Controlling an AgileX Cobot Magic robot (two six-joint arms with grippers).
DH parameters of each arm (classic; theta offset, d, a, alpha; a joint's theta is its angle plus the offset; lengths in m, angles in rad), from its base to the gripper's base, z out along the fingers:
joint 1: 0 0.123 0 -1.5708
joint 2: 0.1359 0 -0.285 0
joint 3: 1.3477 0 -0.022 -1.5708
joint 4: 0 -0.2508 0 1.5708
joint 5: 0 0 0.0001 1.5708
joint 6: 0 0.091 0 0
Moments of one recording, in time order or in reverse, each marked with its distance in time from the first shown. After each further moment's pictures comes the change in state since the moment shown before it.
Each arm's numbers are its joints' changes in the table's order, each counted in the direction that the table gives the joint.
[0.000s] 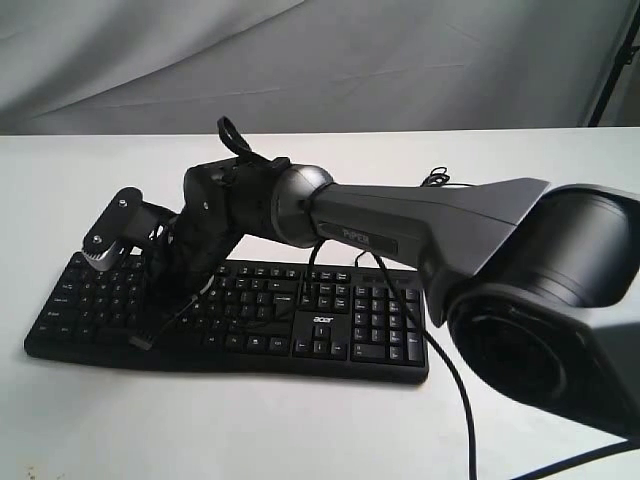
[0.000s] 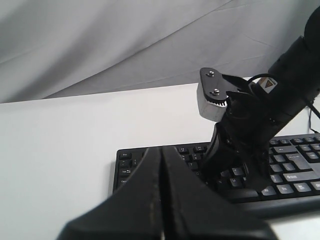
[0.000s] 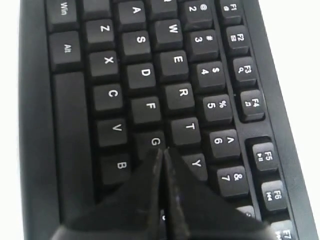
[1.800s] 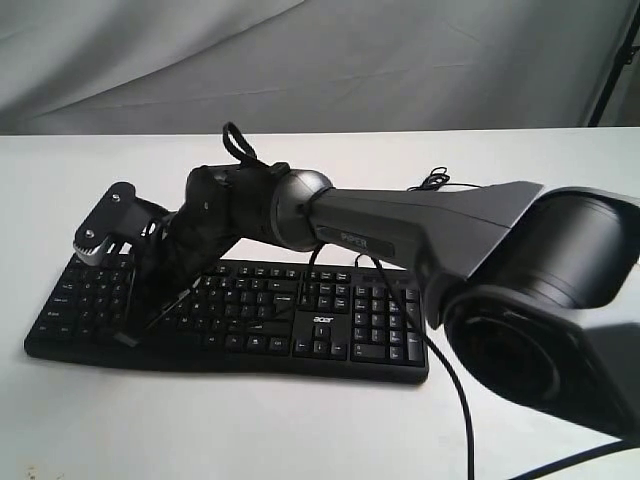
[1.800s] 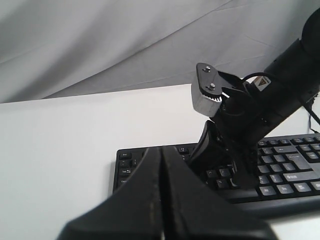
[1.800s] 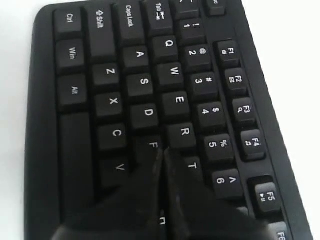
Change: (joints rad) left arm 0.000 0.000 0.000 0.000 0.000 0.000; right arm 0.000 0.010 0.002 -0.126 -0.083 -0.103
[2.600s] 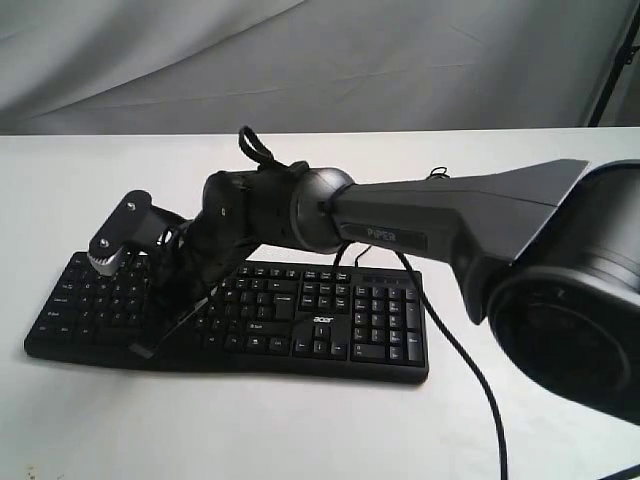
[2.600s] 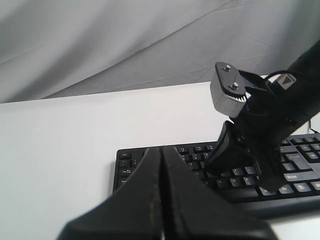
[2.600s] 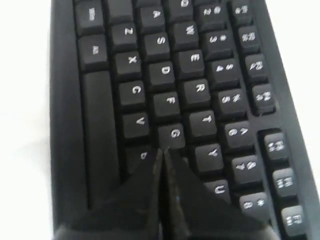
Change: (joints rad) left arm 0.000 0.000 0.000 0.000 0.000 0.000; right arm 0.000 -0.103 0.170 -0.006 -0.053 -0.010
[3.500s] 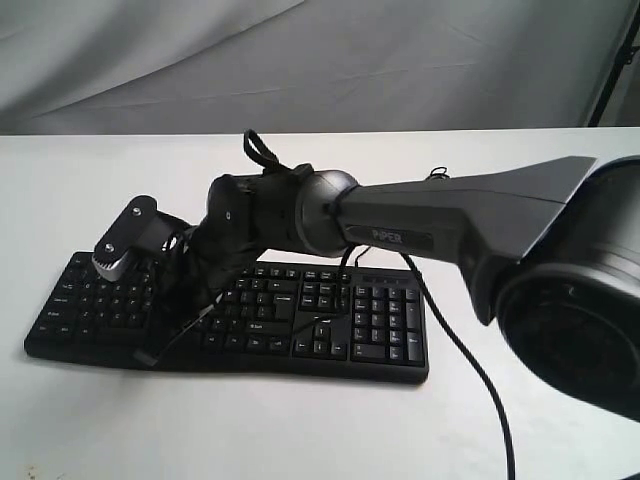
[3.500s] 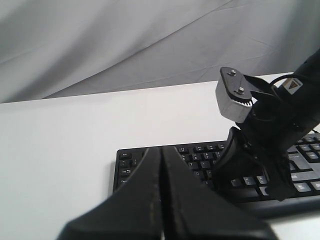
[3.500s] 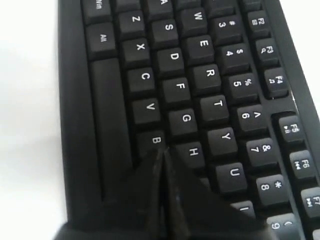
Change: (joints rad) left arm 0.000 0.000 0.000 0.000 0.000 0.000; right arm 0.000 -0.012 0.049 -0.023 -0.003 0.004
